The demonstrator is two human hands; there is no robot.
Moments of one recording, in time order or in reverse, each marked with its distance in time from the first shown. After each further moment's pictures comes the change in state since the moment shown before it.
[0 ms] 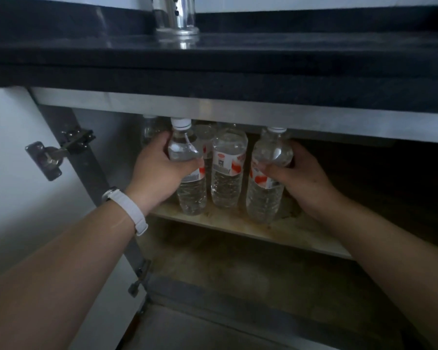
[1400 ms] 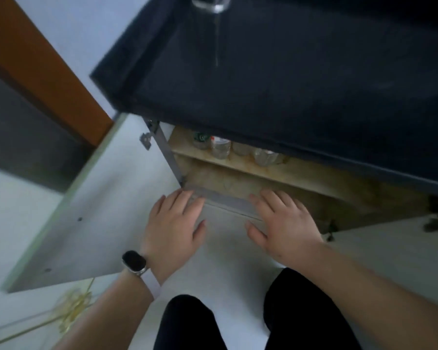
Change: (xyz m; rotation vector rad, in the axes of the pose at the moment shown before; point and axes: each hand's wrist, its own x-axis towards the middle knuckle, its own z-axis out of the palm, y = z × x) left_hand -0.173 0.136 -0.160 0.884 -0.468 0.107; right_hand -0.172 -0.212 0.007 -1.155 -0.561 -0.021
